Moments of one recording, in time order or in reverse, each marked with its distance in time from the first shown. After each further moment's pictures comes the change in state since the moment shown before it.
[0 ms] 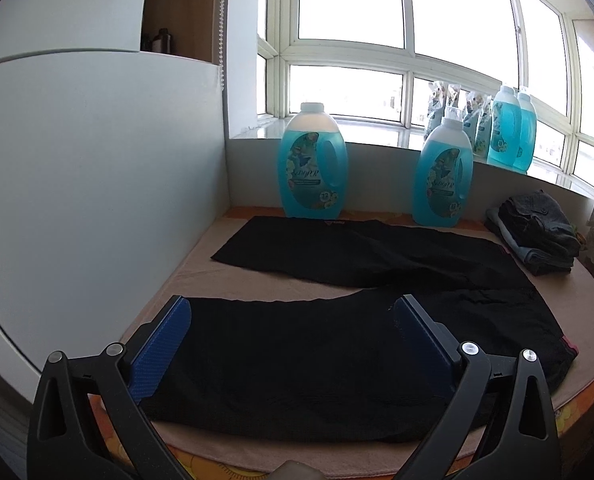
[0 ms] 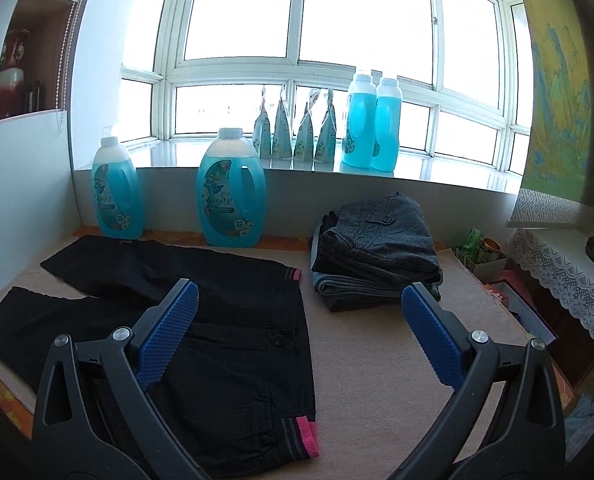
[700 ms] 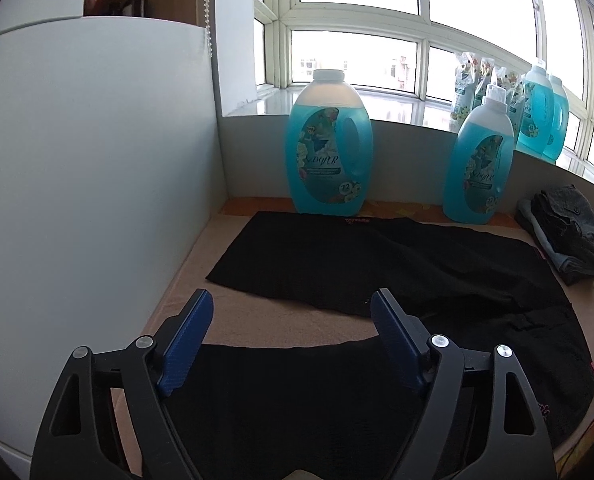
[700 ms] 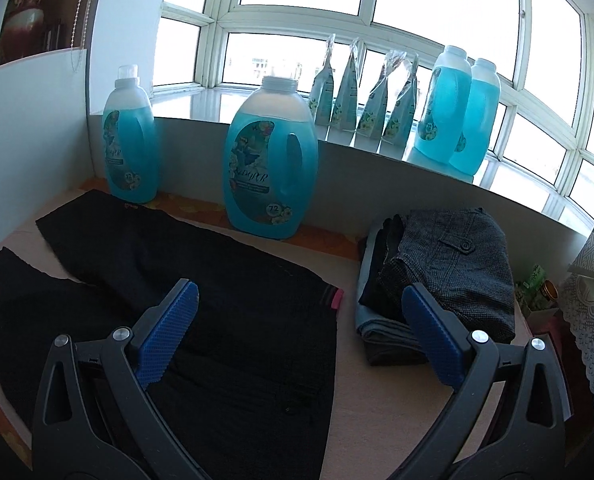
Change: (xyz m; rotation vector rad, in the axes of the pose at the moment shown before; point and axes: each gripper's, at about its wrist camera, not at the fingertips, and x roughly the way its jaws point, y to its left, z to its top) left arm 0.109 0.018 0.056 0.022 0.132 0.002; right arm 0.167 0.029 0.042 -0.187 0.177 0.179
